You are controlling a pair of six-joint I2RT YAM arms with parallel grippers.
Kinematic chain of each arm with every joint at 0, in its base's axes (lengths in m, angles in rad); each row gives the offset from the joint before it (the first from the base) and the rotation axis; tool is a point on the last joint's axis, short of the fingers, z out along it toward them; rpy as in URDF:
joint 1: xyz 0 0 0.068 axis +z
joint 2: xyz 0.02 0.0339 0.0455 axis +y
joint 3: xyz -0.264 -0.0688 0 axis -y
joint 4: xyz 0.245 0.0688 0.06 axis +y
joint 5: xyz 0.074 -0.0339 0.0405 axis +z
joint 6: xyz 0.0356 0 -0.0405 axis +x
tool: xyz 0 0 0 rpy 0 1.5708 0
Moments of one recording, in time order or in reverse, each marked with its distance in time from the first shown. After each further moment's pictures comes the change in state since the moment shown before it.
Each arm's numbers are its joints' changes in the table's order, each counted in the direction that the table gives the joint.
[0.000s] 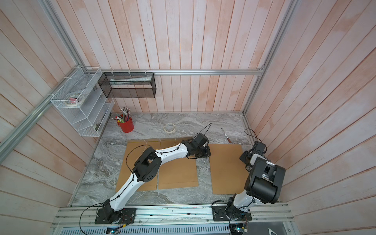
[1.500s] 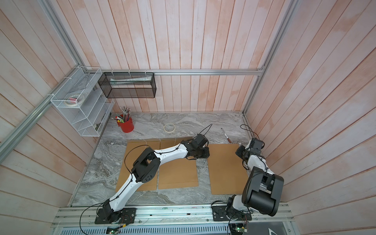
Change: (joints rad) left arm -0.010 -0.034 -0.031 0.040 0.058 0.063; right arm 0.081 -0.164 -0.024 -0.017 0.149 0.053
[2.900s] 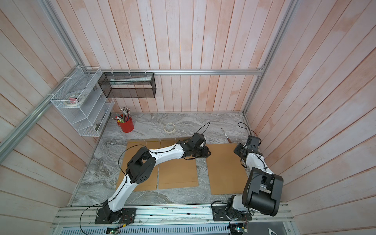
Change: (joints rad) left arm 0.007 -0.109 -0.137 -0.095 -0.025 0.013; right arm 0.064 -0.006 0.043 0.060 -0.082 0.048
